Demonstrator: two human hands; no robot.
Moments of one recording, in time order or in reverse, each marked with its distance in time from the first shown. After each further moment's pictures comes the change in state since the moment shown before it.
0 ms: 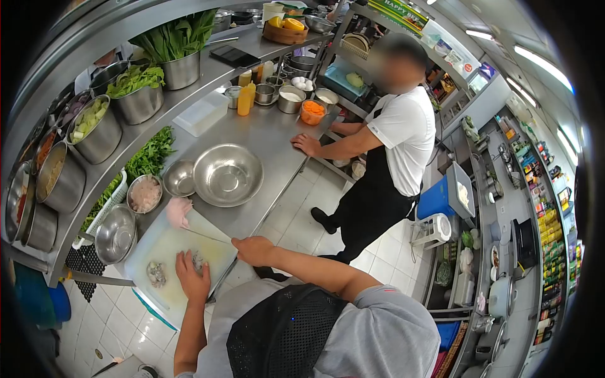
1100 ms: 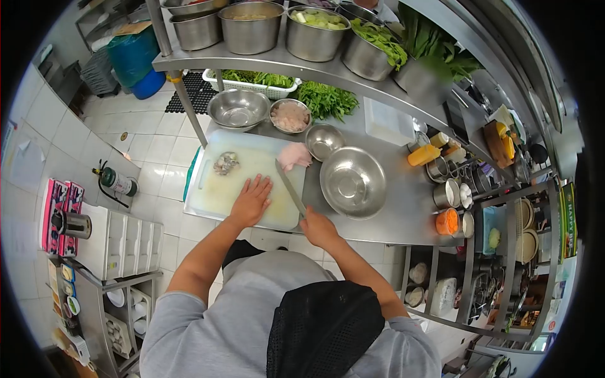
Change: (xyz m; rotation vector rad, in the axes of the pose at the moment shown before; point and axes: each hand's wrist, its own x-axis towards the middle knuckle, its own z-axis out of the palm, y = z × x) left_hand 0.010 0.035 0.029 0.356 -0.048 -0.256; right_hand 0.087 0.051 -0.039 -0.110 -0.182 -0.465
